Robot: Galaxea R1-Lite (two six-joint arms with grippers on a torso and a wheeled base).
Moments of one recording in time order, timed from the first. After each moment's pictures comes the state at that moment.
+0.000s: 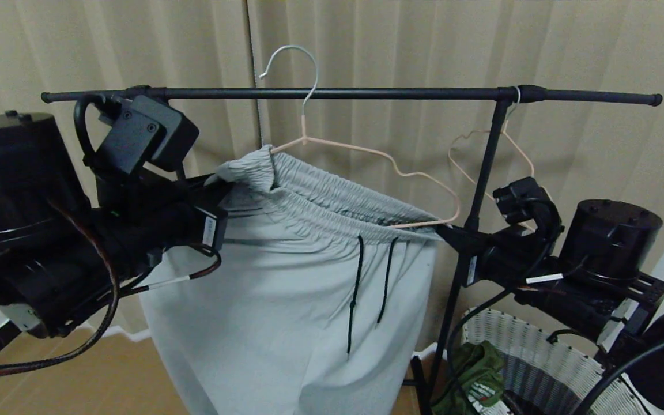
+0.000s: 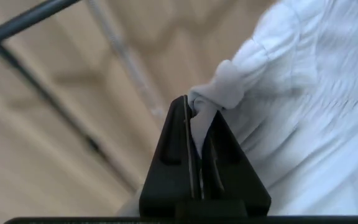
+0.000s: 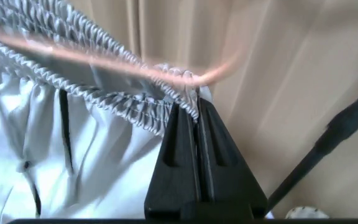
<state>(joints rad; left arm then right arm) -0.53 1.46 -0.75 -0.63 0.26 0.40 0.44 1.75 -0.59 -1.04 -0.01 0.02</state>
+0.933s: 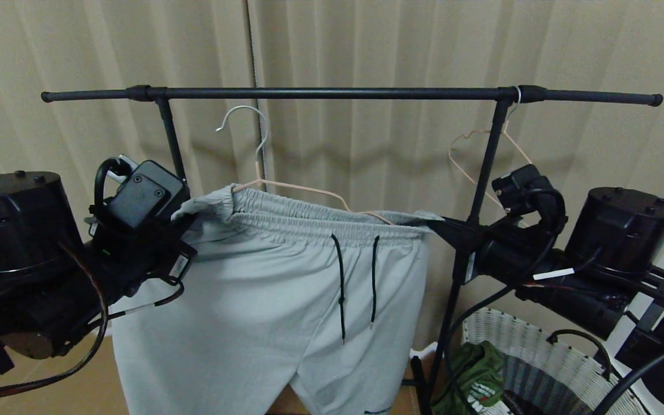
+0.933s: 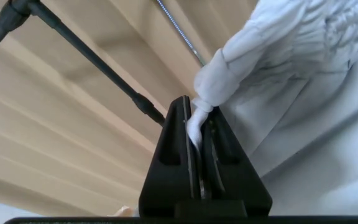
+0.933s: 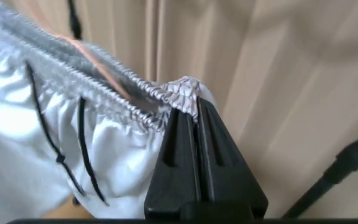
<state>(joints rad) -0.38 1.49 -0.59 -0.75 0.27 0.60 0.50 1.70 -0.62 -0.99 0.03 -0.02</state>
